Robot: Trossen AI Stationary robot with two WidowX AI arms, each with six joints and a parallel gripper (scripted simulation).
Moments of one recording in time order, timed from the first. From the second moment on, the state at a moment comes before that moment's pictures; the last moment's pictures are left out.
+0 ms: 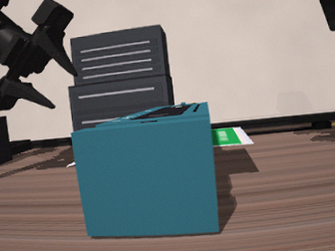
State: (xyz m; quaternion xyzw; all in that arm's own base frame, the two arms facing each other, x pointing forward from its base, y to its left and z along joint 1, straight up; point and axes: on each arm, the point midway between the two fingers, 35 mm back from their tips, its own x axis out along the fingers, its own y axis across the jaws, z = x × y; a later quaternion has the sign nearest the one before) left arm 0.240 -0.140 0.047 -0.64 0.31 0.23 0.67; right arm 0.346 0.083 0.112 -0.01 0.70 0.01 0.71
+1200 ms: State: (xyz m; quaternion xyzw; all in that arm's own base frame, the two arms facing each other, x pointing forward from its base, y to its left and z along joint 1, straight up) left arm 0.237 -0.138 0.050 -0.63 0.31 0.24 0.67; right arm 0.346 0.083 0.112 -0.01 0.70 0.01 0.71
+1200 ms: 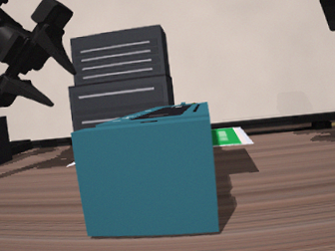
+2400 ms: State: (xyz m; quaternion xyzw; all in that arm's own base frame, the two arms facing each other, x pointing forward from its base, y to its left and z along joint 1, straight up) left arm 0.238 -0.138 0.051 -0.63 0.31 0.24 0.67; right arm 0.346 0.083 0.112 -0.01 0.70 0.01 0.71
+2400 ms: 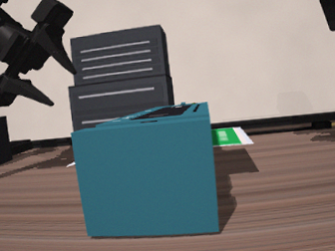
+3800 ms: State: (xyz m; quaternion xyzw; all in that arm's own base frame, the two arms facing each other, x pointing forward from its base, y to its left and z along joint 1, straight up) left arm 0.238 -0.138 0.051 -0.63 0.31 0.24 0.67; right arm 0.390 0.178 0.101 -0.08 0.64 0.11 0.76
